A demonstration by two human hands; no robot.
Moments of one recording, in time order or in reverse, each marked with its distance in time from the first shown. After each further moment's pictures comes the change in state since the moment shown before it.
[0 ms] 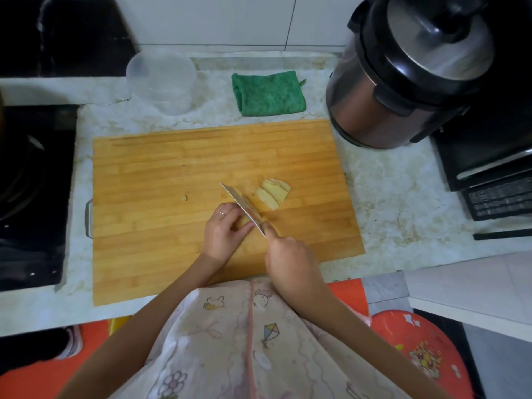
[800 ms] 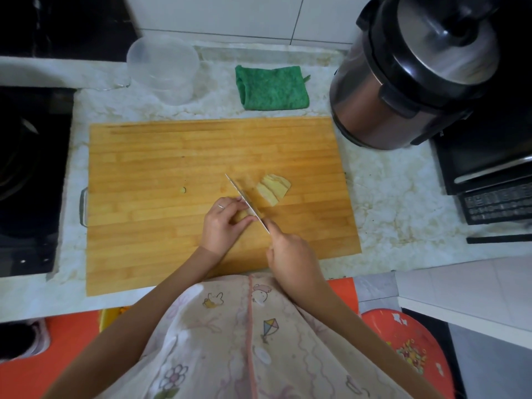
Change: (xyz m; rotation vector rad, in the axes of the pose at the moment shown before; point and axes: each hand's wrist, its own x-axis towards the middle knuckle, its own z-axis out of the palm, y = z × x) left_hand 0.001 0.001 0.001 -0.061 0.053 0.008; right_hand 0.003 0.010 0.009 0.096 -0.001 -0.025
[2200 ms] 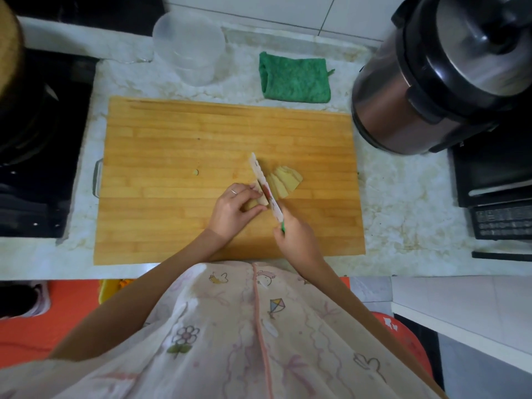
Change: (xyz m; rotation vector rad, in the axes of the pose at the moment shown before) left_hand -0.001 -0.003 -0.002 0.020 -0.076 -0.003; right_hand 0.030 0.021 0.023 0.166 -0.016 0.001
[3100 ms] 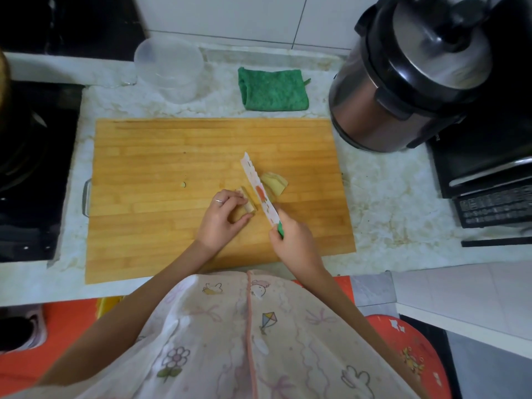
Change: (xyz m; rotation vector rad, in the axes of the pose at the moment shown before) left_hand -0.002 0.006 -0.005 -0.055 -0.104 -0.047; right_hand -0.014 0.010 -0.012 0.052 0.149 -0.032
